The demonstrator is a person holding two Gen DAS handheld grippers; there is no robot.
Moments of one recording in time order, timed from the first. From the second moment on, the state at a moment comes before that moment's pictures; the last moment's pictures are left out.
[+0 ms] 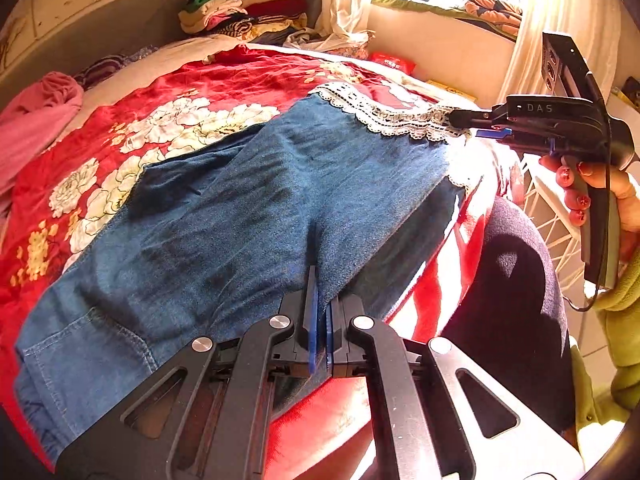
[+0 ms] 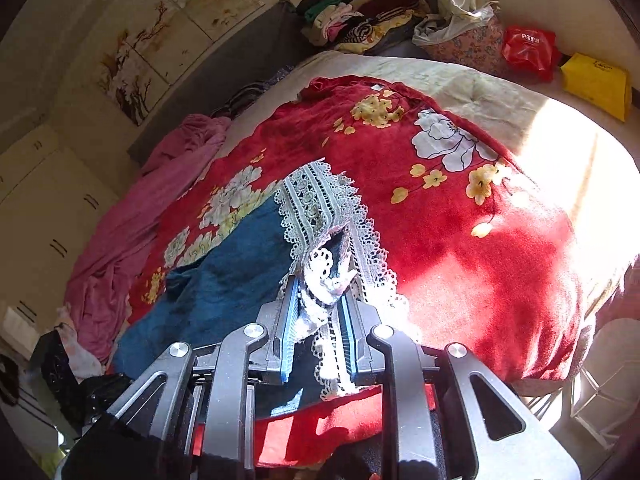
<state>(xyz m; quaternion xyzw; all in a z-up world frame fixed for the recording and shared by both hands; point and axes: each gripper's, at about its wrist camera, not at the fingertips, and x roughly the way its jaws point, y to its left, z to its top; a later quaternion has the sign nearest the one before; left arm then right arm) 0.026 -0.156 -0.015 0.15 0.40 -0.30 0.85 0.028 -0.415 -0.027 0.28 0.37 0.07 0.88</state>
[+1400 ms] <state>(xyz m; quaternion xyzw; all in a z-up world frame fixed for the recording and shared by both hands) 0.020 0.039 -0.021 -0.01 0.46 -0.06 0.89 0.026 -0.341 -0.032 0.17 0.41 0.11 0.89</state>
